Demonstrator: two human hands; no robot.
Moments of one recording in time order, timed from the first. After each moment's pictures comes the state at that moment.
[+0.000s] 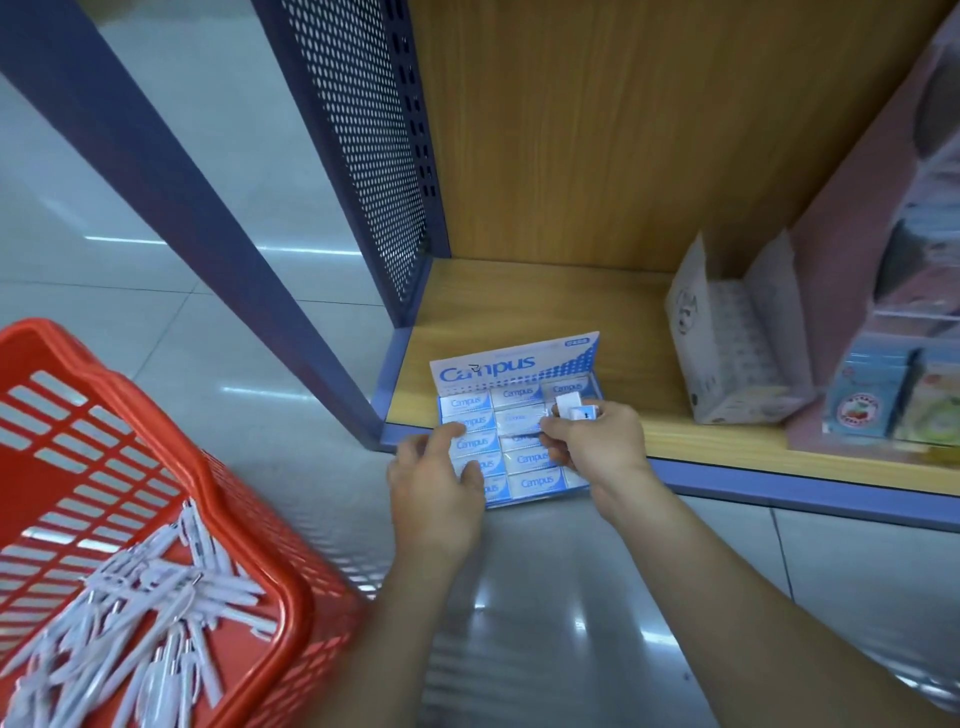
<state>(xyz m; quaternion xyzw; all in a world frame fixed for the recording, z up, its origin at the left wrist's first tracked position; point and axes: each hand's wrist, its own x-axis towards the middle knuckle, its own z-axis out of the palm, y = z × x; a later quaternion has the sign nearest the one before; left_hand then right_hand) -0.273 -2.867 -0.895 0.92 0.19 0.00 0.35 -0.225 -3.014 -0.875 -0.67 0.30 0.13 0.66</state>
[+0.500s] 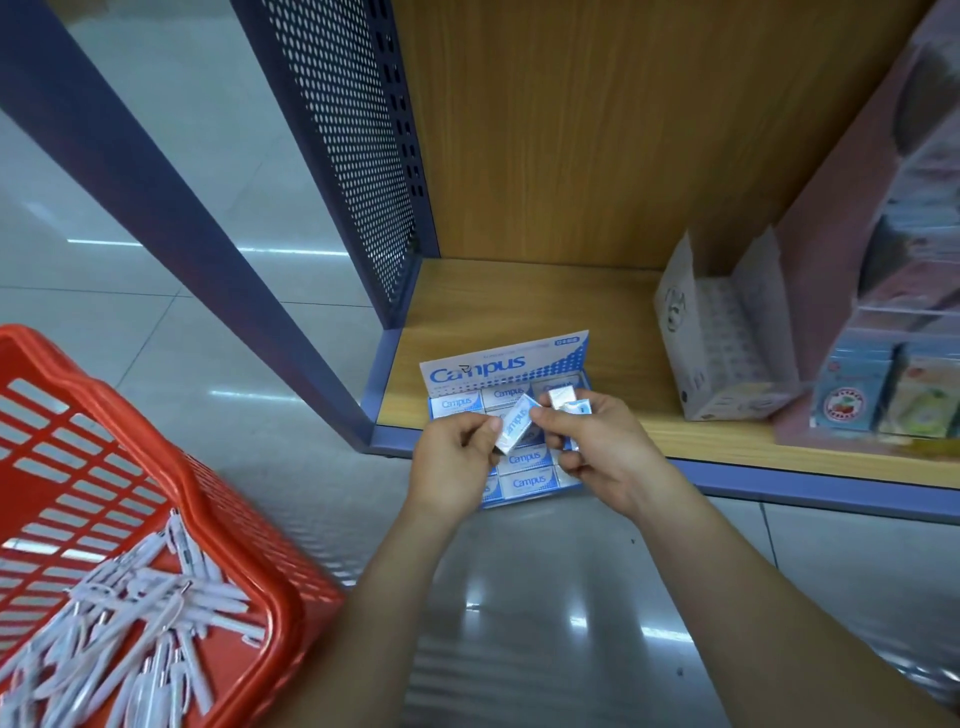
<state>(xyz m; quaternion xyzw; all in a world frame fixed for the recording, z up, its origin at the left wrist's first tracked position) -0.248 -2.881 -0.877 0.80 0.16 -0.07 0.57 -0.224 -3.030 -0.867 -0.61 0.22 0.22 0.73</state>
